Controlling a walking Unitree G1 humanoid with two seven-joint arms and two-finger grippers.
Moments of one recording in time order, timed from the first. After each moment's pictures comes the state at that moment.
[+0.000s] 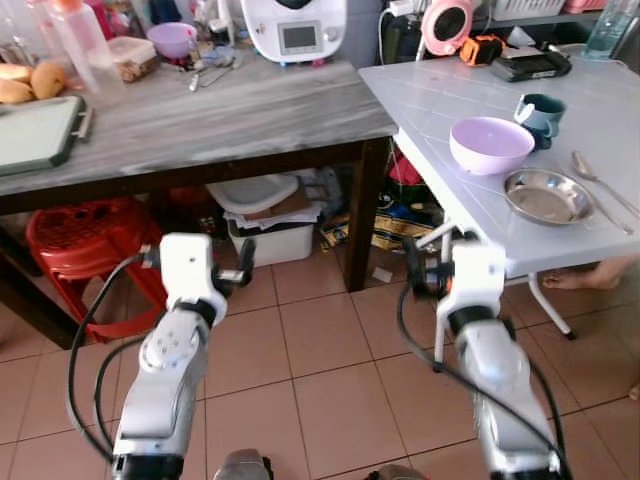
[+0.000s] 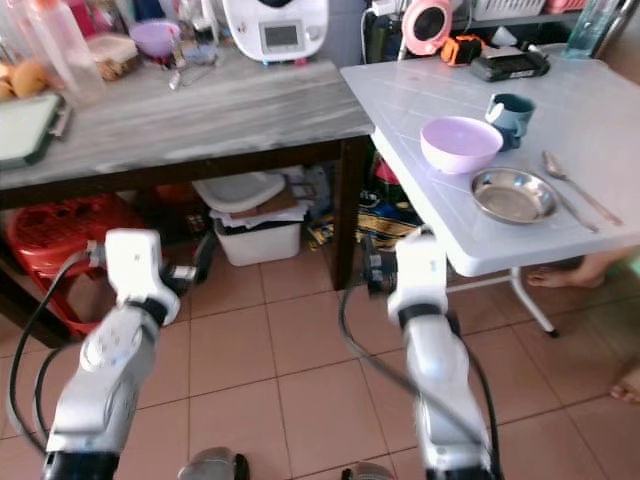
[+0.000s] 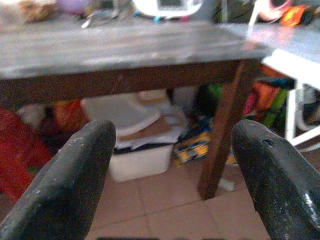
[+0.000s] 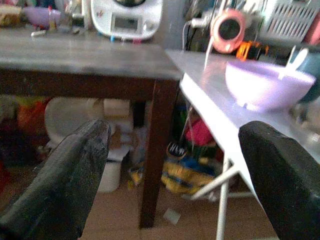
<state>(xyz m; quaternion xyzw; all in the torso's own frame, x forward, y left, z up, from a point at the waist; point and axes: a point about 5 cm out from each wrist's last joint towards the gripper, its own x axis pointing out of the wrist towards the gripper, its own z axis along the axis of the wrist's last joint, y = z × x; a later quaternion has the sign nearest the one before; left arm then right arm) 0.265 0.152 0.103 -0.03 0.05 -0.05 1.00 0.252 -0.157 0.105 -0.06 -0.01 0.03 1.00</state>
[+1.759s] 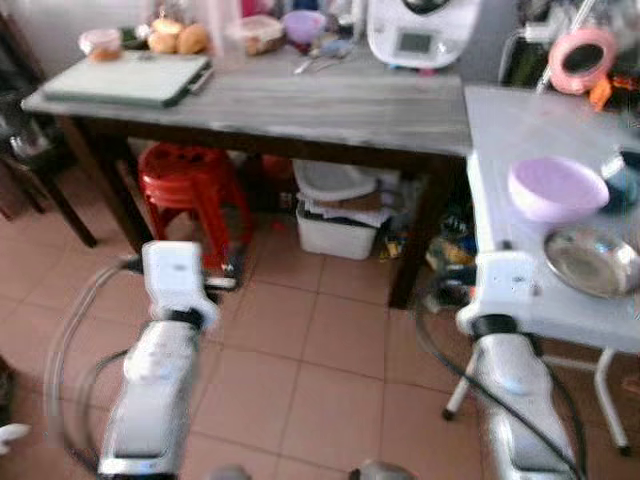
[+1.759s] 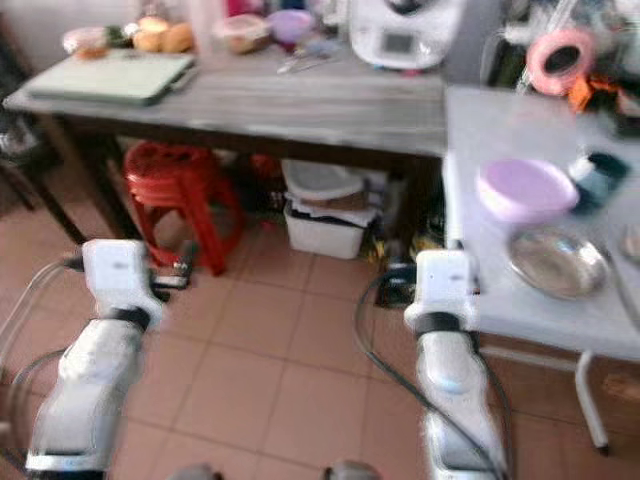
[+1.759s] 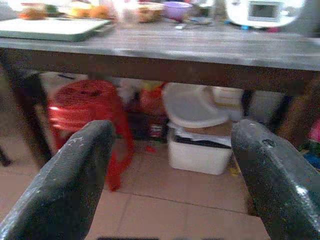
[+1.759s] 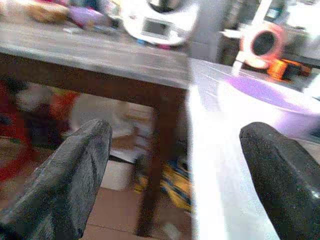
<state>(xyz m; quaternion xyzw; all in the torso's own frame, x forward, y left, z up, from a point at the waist) 0.253 0.148 0.112 -0.02 0.04 -0.05 1.00 0.243 -0.183 0.114 -0.09 0.00 -0.07 0.99</state>
